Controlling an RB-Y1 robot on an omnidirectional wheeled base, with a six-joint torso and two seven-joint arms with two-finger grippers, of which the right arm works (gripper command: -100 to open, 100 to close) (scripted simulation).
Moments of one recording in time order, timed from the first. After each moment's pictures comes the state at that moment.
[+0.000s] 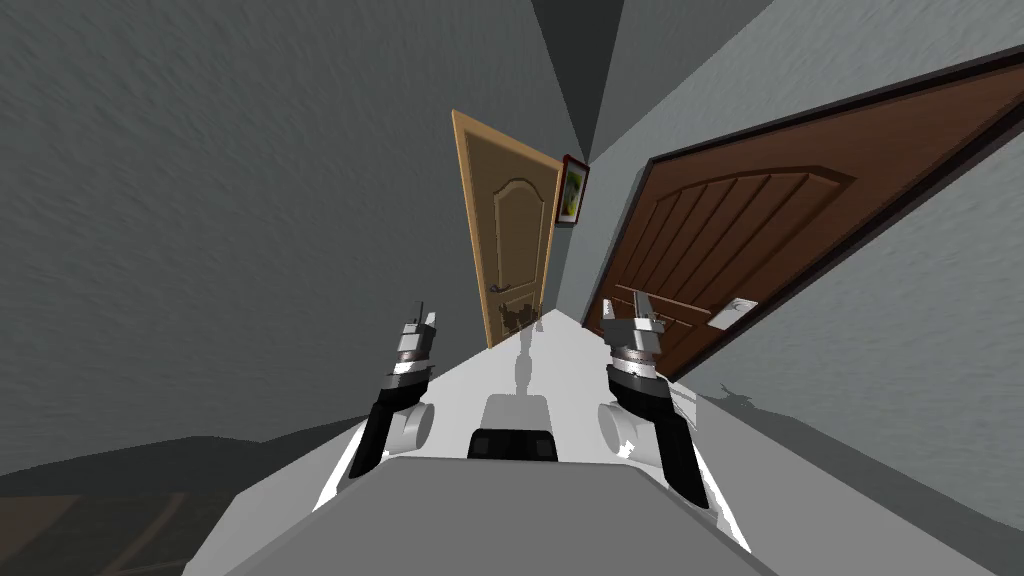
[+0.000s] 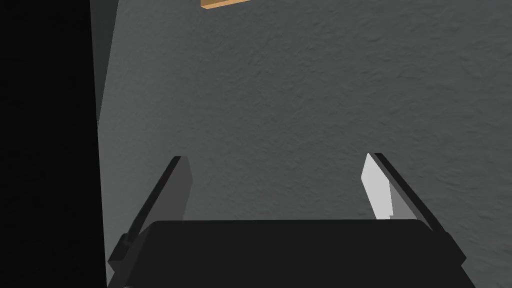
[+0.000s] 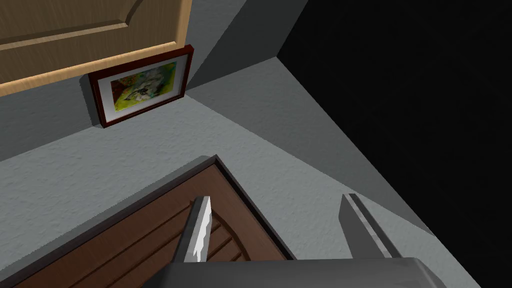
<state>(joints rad) 0.47 0.03 0.01 -2.36 -0.02 -0.41 -0.17</state>
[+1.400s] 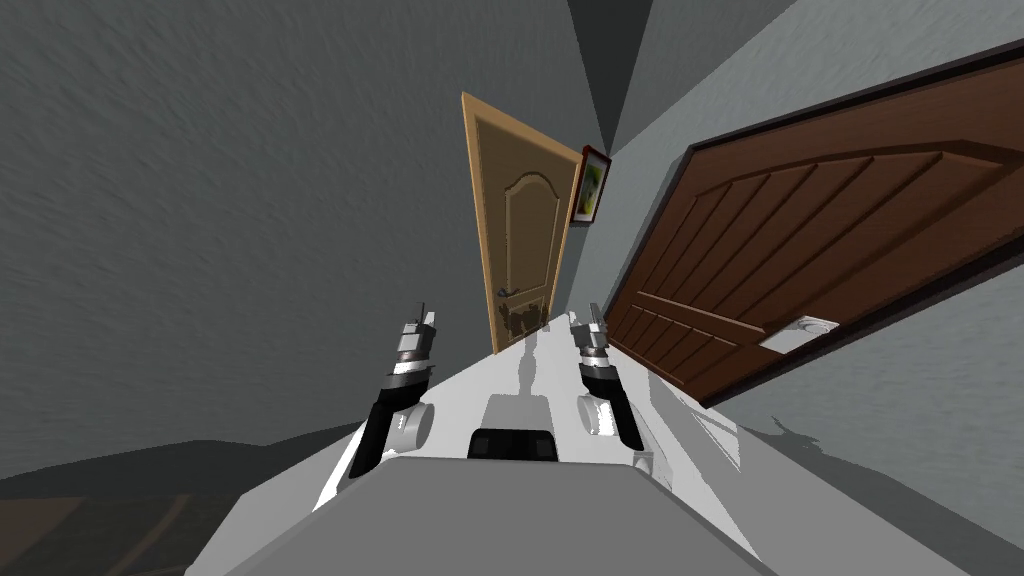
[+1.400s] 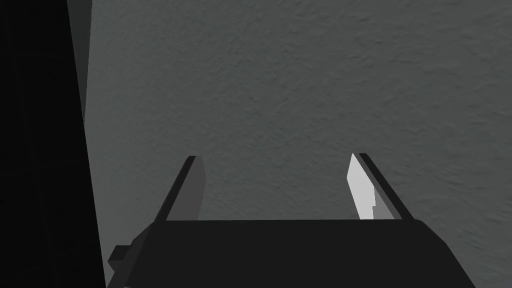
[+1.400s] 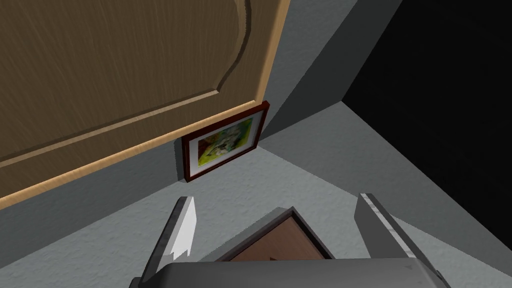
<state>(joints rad) 0.33 -0.07 0.07 -2.01 -0.02 -0.50 -0.21</state>
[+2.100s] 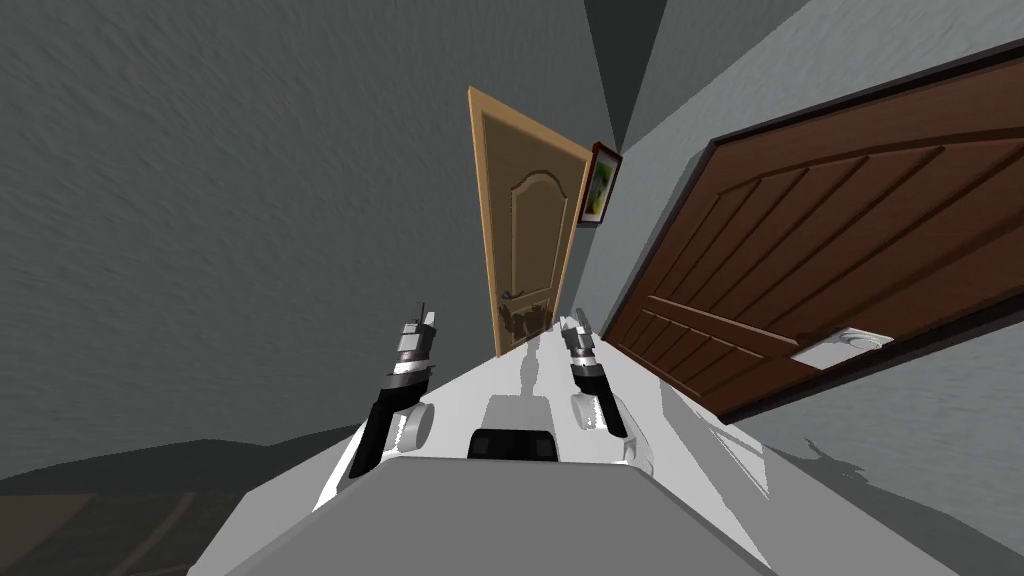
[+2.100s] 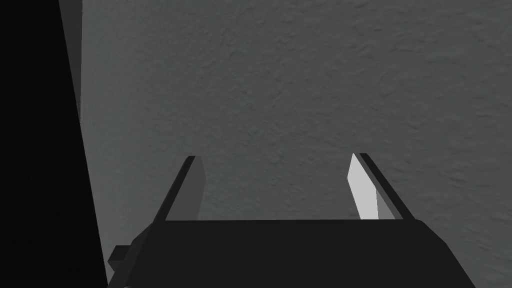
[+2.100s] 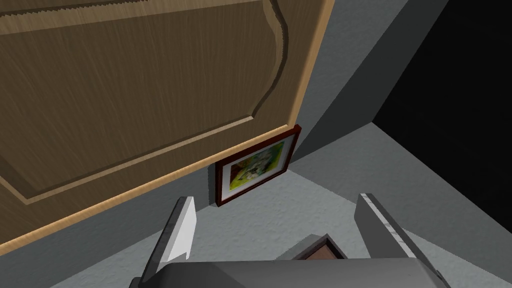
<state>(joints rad) 0.26 -0.11 0.11 -1.85 -0.02 -0.55 -0.23</state>
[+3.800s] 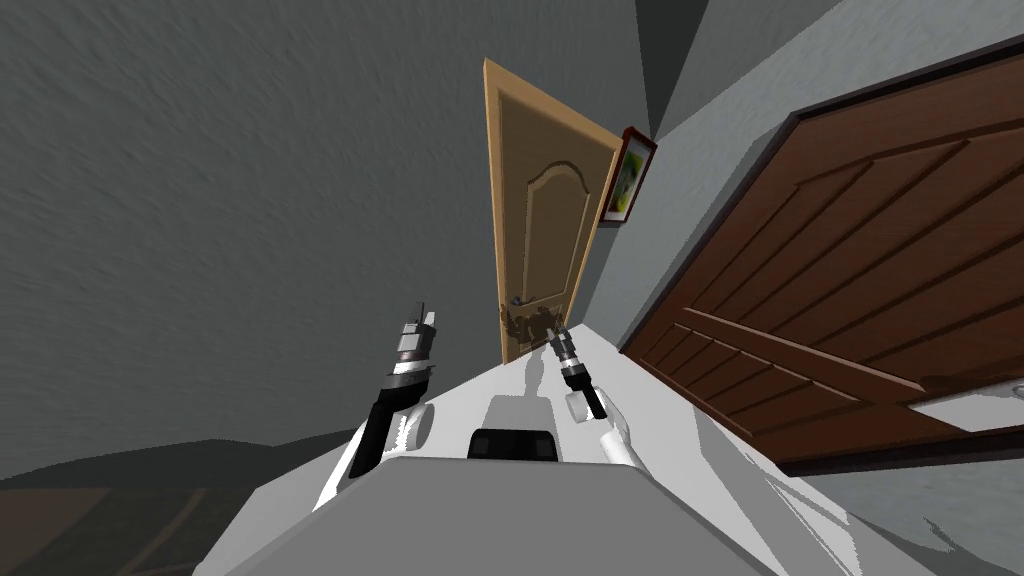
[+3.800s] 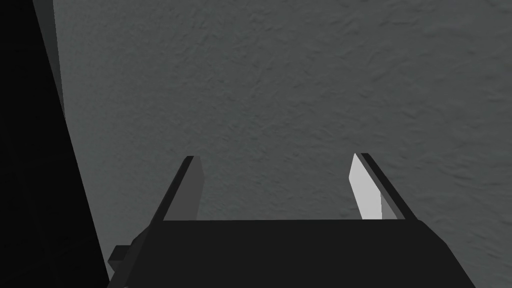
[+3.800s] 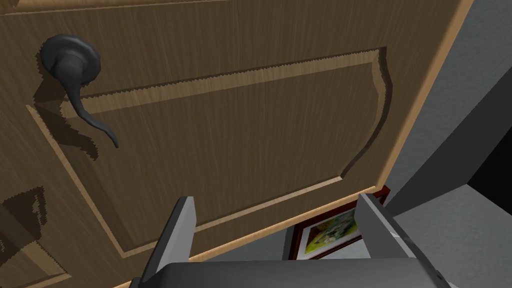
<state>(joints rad) 0.06 -0.21 0.18 -1.40 -0.01 -0.67 -0.27</state>
